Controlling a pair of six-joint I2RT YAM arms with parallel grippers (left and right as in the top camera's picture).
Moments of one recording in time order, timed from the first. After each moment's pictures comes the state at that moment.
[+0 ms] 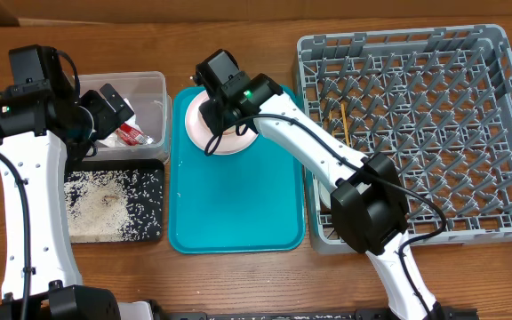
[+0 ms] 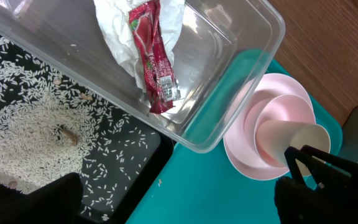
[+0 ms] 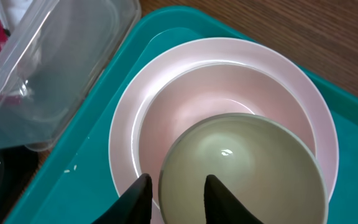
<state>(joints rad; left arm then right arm) 0.24 1.55 1.58 -1.18 0.13 -0.50 0.71 2.32 2.10 -0.81 -0.04 0.15</state>
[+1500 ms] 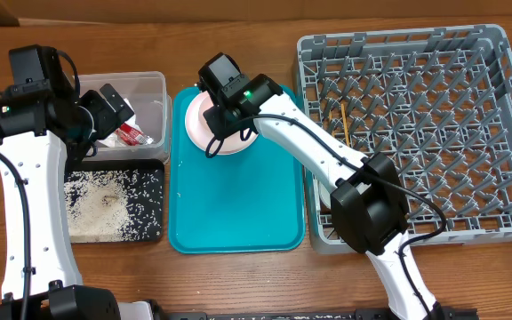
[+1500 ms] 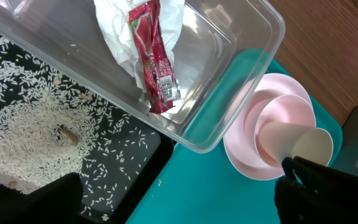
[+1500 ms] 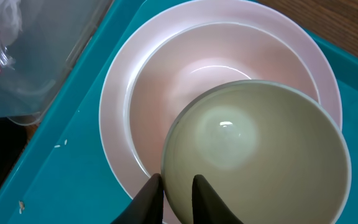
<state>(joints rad) 0.24 1.55 1.58 -1.18 0.13 -0.50 0.71 2.32 2.10 -0.90 -0.04 0.14</state>
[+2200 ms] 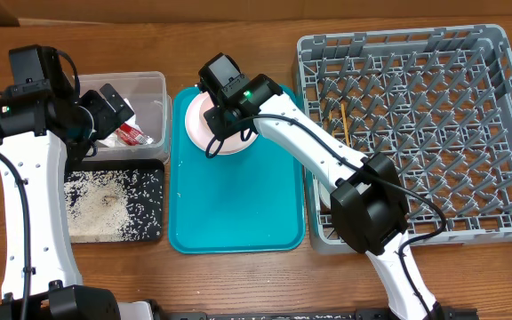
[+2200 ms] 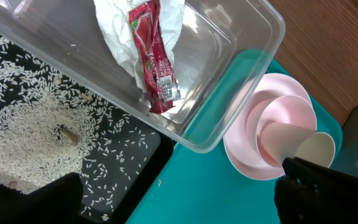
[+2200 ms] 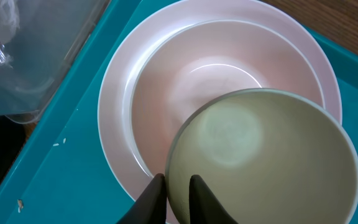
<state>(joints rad) 0.24 1.55 1.58 -1.18 0.13 -0.50 0.71 2.32 2.10 -0.90 -0.04 0.14</state>
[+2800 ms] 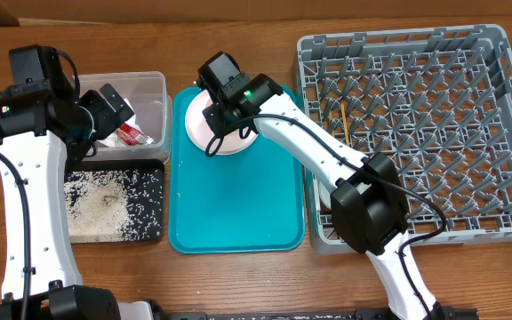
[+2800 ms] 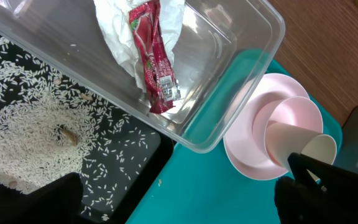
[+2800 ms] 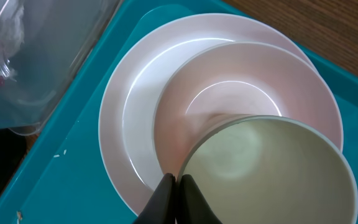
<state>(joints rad) 0.24 1.55 1.58 -1.18 0.13 -0.50 0.71 2.32 2.10 -0.87 -0.03 0.14</state>
